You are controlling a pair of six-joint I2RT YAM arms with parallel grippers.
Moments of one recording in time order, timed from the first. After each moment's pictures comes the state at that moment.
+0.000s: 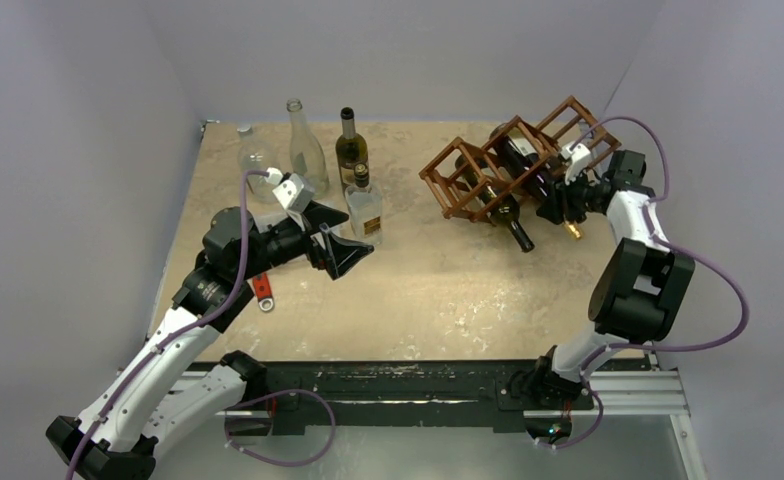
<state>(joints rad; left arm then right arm) -0.52 0.79 0.86 -0.12 0.49 -0.27 -0.35 1.68 1.24 -0.54 -0.73 -0.70</state>
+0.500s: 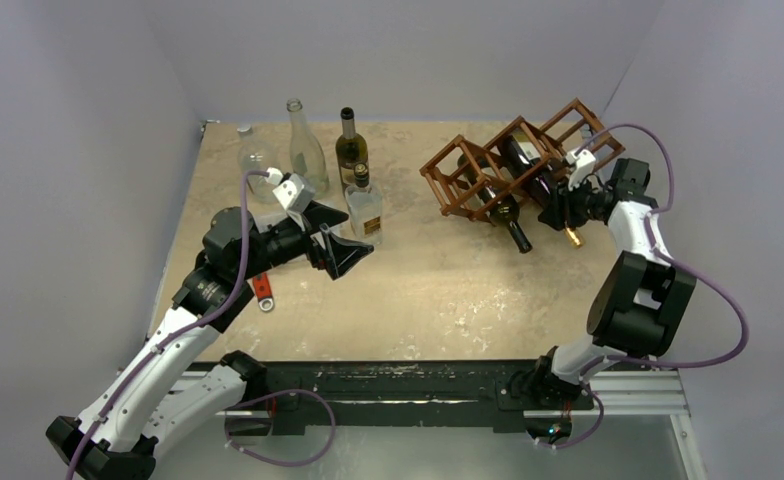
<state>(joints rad) -0.52 0.79 0.86 -0.12 0.49 -0.26 -0.38 1.58 1.15 -0.52 -0.72 -0.63</state>
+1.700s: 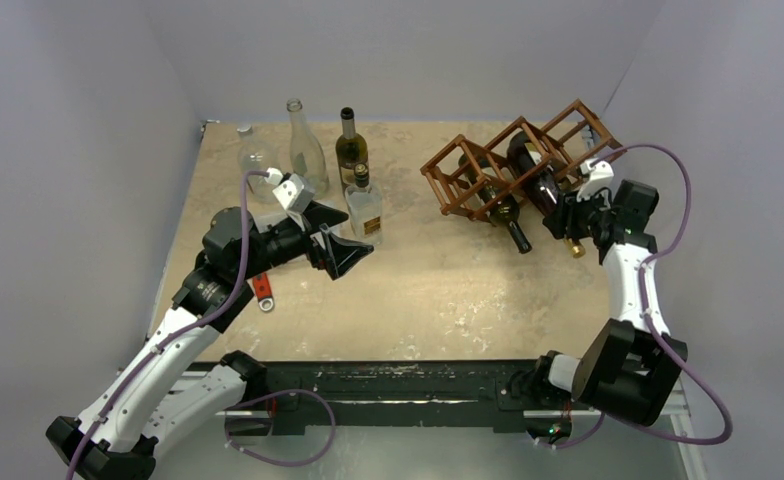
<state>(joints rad) -0.52 0.79 0.86 -0.12 0.49 -0.26 -0.38 1.24 0.90 -0.35 -0.59 -0.32</state>
